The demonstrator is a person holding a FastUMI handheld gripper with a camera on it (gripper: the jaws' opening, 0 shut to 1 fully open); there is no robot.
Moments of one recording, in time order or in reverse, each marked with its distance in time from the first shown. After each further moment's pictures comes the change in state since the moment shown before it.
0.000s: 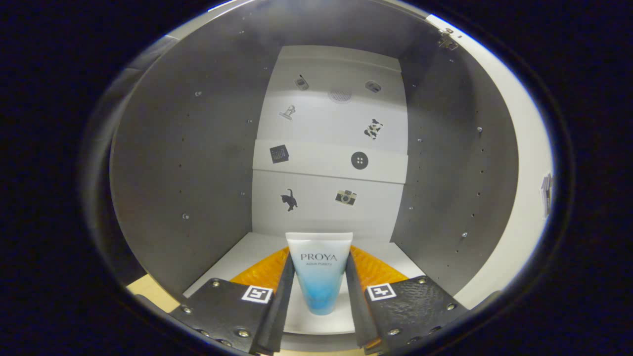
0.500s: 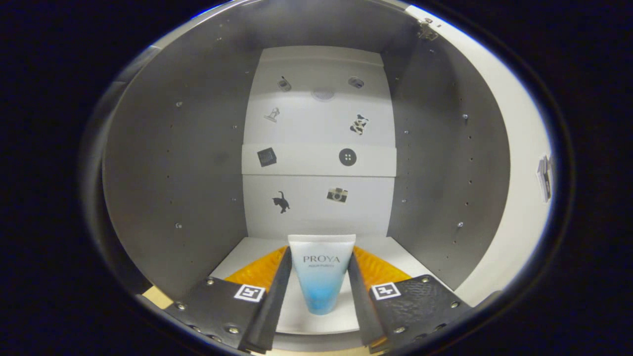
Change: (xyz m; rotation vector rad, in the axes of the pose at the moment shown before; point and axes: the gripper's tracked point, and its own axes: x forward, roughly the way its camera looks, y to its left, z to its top) arm 0.003 -0.011 0.001 0.082 0.006 -0.040
